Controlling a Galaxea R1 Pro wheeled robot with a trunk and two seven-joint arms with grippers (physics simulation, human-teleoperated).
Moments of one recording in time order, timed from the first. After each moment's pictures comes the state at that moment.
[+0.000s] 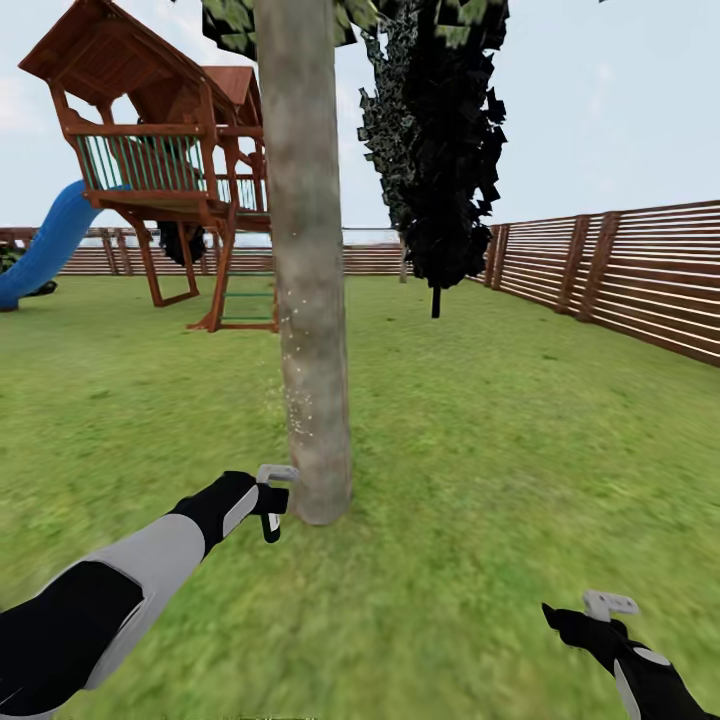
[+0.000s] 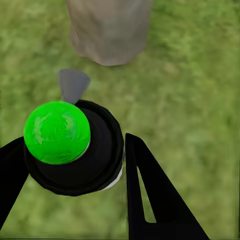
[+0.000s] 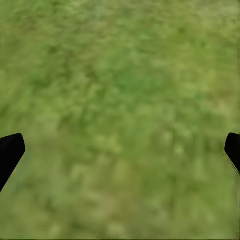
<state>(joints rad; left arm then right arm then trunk) -1.03 0.01 -0.49 -0.23 0.44 0.48 -0.02 -0.46 -0.16 -0.66 -0.52 0.40 0.05 0.31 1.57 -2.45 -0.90</state>
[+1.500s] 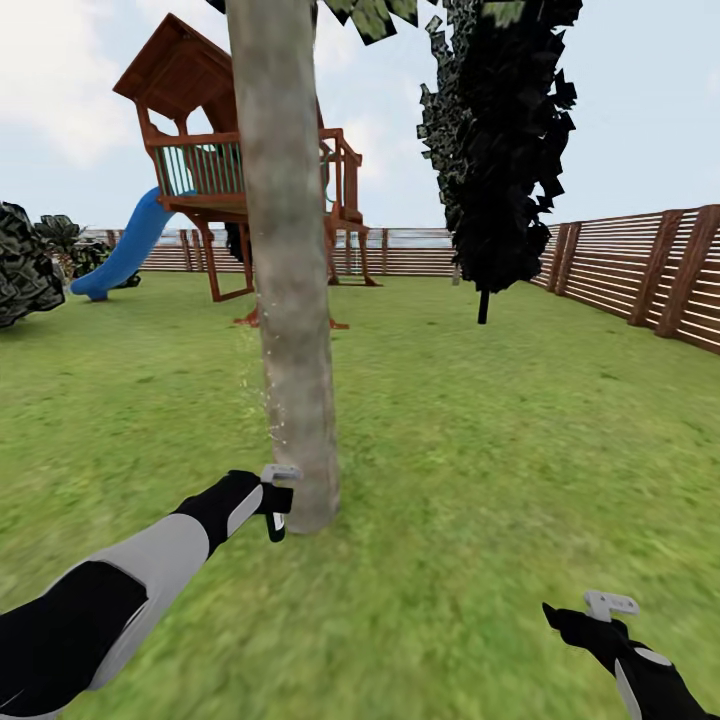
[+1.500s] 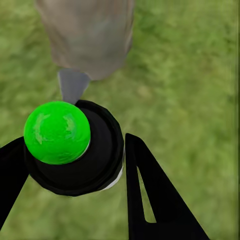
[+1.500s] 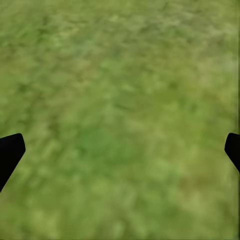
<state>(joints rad) -1.03 0.00 -0.48 -0.23 0.44 0.48 -0.02 -0.46 -0.16 -0.67 -0.52 0.39 0.05 0.31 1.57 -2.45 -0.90</state>
